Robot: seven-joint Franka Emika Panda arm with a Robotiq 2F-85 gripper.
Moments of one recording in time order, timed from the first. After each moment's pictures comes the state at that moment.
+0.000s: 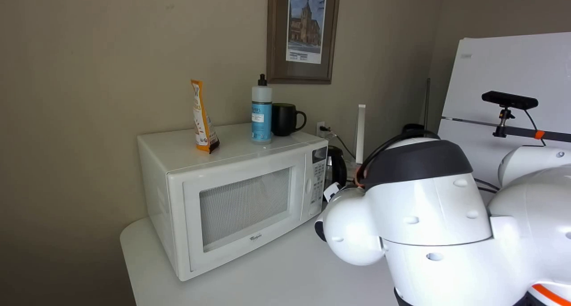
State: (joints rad) arm 1.15 1.49 -1.09 -2.32 -0.62 2.63 0.86
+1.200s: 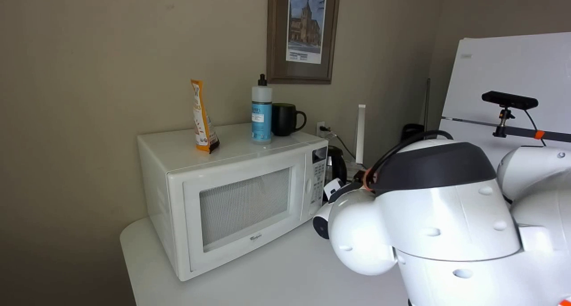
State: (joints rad) arm 1.22 1.48 -1.11 -2.38 -0.50 2.63 0.80
